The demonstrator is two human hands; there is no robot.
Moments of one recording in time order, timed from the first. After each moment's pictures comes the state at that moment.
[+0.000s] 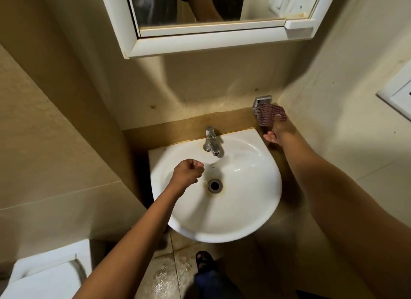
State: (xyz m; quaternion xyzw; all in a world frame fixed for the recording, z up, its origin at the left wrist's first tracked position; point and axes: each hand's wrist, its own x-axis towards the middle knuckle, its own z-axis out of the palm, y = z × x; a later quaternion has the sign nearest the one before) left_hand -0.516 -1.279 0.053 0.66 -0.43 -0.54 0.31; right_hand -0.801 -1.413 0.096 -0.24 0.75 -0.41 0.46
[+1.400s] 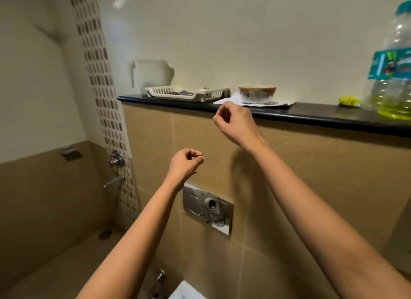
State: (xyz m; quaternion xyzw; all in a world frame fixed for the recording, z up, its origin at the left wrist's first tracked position) left_hand -0.020 -1.014 0.336 0.74 -0.28 -0.09 0.61; right_hand -0.126 -1.129 0.434 -0.88 0.11 -0.41 0.22
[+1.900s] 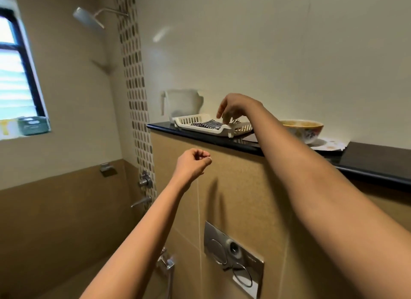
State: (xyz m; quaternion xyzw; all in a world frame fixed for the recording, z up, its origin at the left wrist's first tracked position) left_hand 0.058 -1.031 0.410 0.74 -0.26 -0.01 0.61; right_hand 0.045 -1.196 0.566 -0.97 0.12 -0.12 0.19
